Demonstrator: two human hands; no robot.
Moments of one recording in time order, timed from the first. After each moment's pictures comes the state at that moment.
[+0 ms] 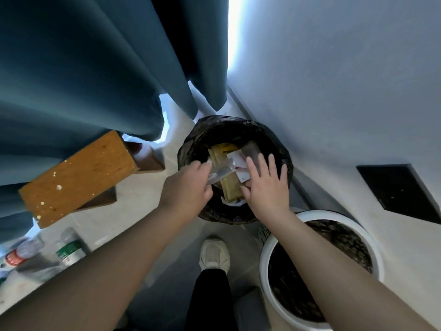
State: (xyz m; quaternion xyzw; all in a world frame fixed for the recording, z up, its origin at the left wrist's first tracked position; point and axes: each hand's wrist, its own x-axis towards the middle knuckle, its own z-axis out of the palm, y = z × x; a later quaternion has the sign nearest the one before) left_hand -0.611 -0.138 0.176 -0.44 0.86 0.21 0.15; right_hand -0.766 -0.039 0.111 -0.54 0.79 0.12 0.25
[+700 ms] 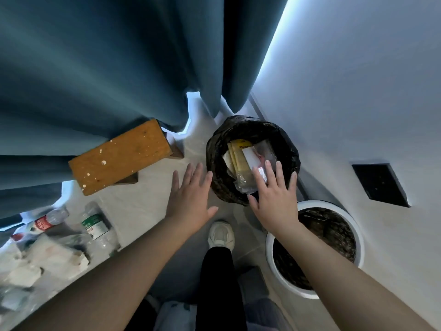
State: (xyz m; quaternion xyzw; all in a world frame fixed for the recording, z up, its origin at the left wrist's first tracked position) left_hand -0.537 -0.108 0.234 -0.44 0.83 0.20 0.29; right_hand -0.717 -0.020 0.204 -0.58 0.77 0.15 0.21
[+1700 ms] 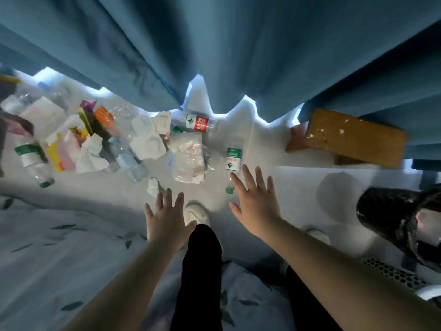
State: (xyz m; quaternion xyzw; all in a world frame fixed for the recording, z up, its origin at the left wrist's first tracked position) left_hand 0.050 0.091 0.225 -0.76 0.49 0.32 0.26; right_hand -0.134 -0.016 0.225 -0.83 0.42 0.26 0.26
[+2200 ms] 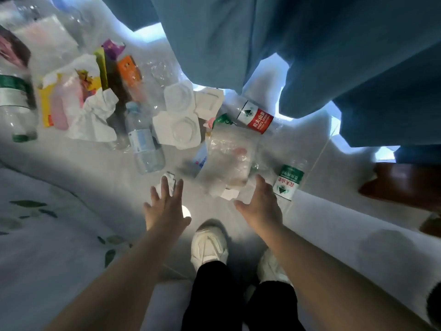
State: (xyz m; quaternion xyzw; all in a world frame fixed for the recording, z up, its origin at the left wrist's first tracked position) left_hand 0.160 0.121 0.001 -0.84 0.33 0.38 0.21; right_hand 0.005 -0.011 0.001 -0.67 0.58 0.23 0.40
